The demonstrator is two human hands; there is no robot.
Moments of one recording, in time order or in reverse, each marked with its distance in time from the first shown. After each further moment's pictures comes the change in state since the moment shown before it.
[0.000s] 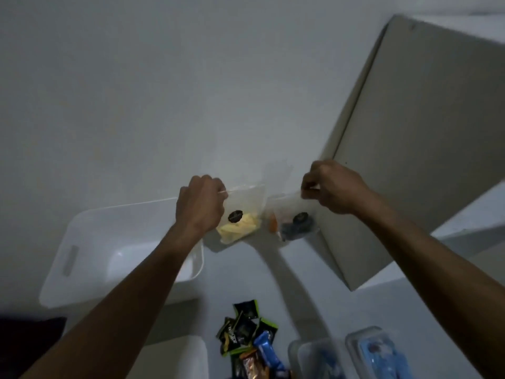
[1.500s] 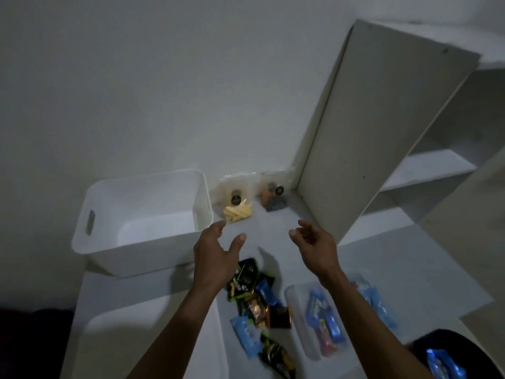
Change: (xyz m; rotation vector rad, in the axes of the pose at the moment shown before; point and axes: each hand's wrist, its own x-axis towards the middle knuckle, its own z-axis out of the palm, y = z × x) left_hand -0.211 -0.003 0.019 -0.736 -0.088 -0.357; right_hand -0.185 -0.115 0.137 0.997 0.319 0.717
